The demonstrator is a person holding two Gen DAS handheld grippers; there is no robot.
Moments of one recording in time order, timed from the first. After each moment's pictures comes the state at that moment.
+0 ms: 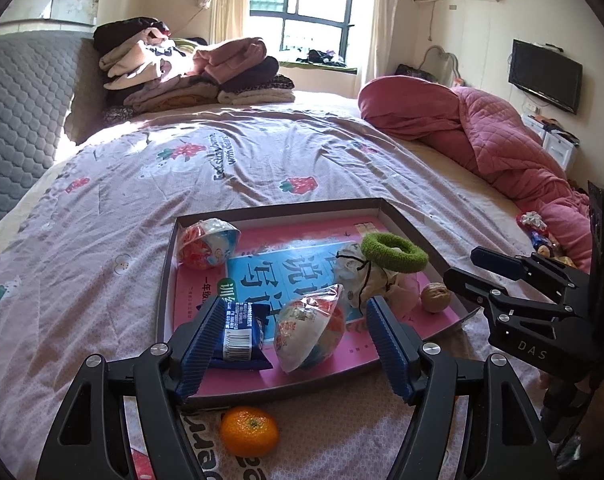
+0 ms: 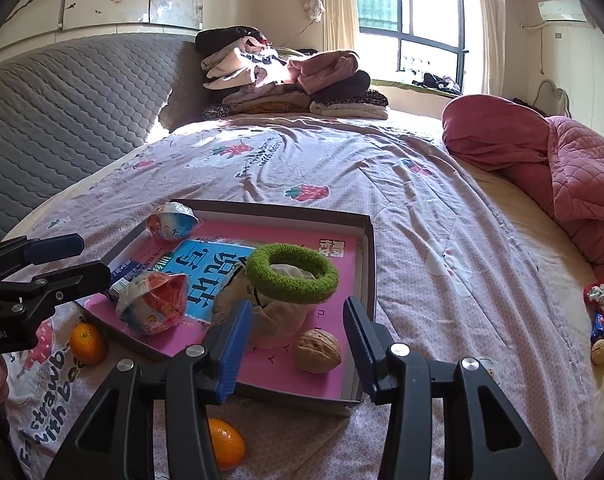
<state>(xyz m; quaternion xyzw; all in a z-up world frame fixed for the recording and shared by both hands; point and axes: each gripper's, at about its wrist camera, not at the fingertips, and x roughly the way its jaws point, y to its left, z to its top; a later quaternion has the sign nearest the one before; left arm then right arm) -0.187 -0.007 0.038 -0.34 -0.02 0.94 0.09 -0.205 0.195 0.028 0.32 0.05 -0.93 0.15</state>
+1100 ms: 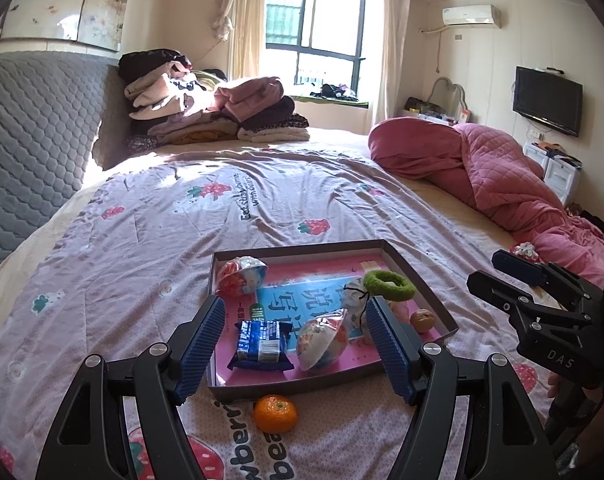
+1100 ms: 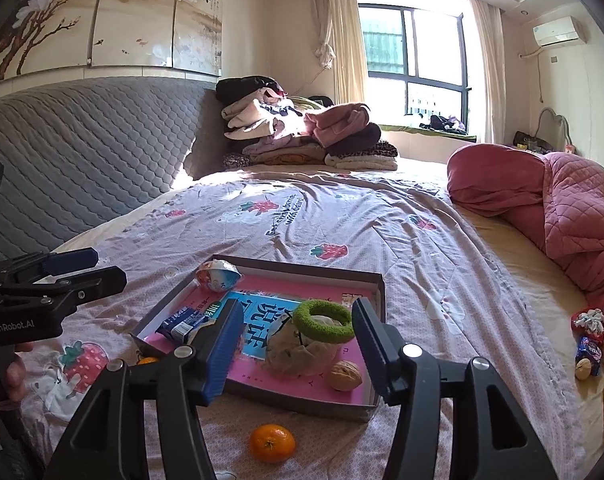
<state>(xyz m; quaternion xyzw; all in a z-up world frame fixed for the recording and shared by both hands) -0.131 -0.028 0.091 -0.28 -0.03 0.96 0.06 -0.148 0.187 0.090 0.24 0.03 -0.95 0.18</state>
